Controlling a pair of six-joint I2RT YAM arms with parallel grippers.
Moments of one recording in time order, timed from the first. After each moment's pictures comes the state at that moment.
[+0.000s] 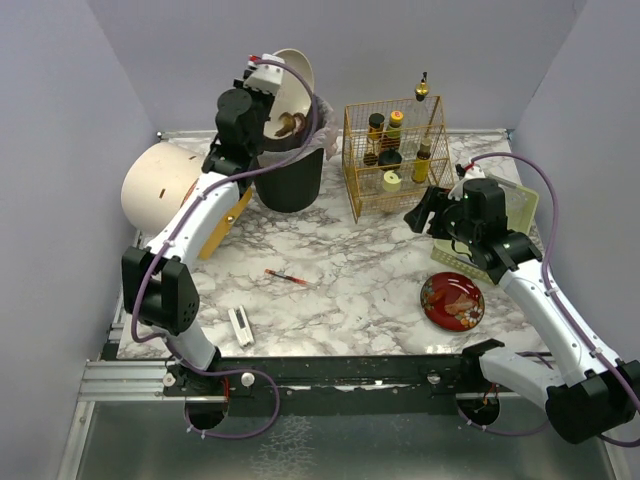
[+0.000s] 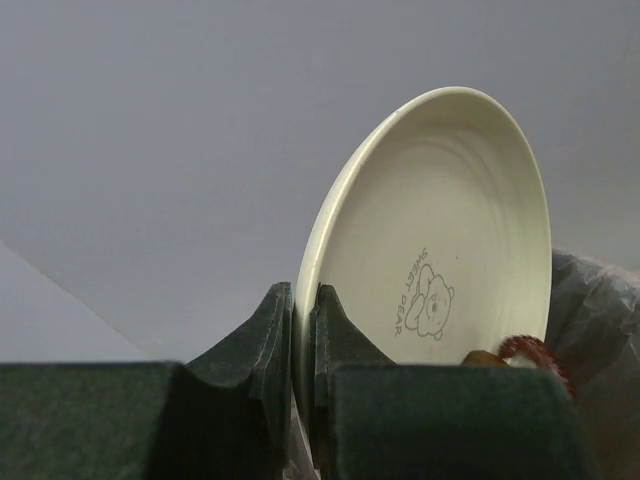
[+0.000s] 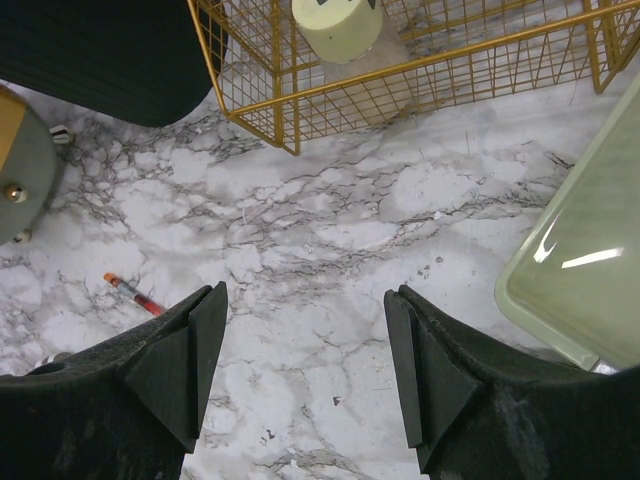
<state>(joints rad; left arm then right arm) -0.29 1.66 1.57 0.25 -0.25 0.32 0.31 1.03 0.95 -0.45 -0.04 0.43</state>
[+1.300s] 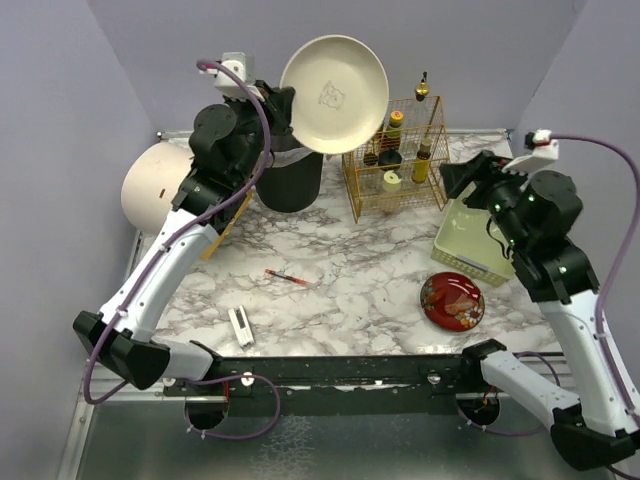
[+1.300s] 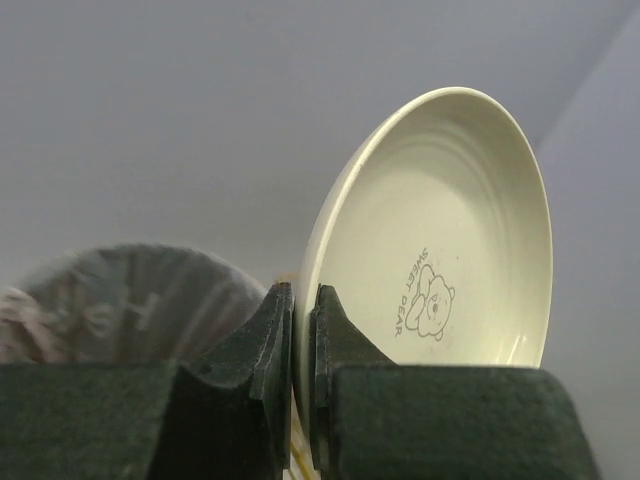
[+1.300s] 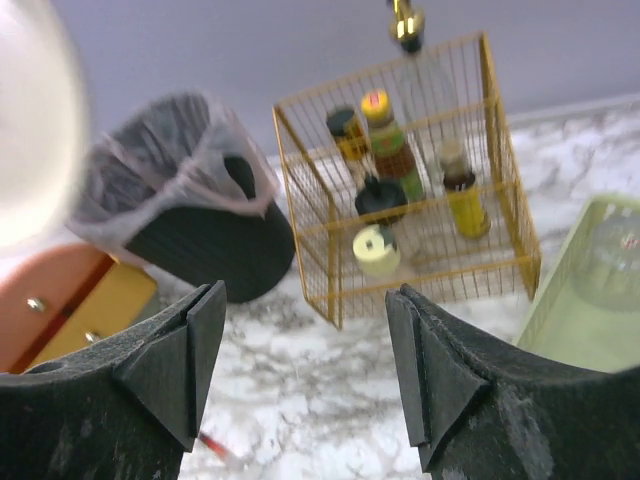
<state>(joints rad) -0.51 1.34 1.57 0.03 -0.20 -0.23 0.31 0.89 1.19 -0.40 0.10 0.38</state>
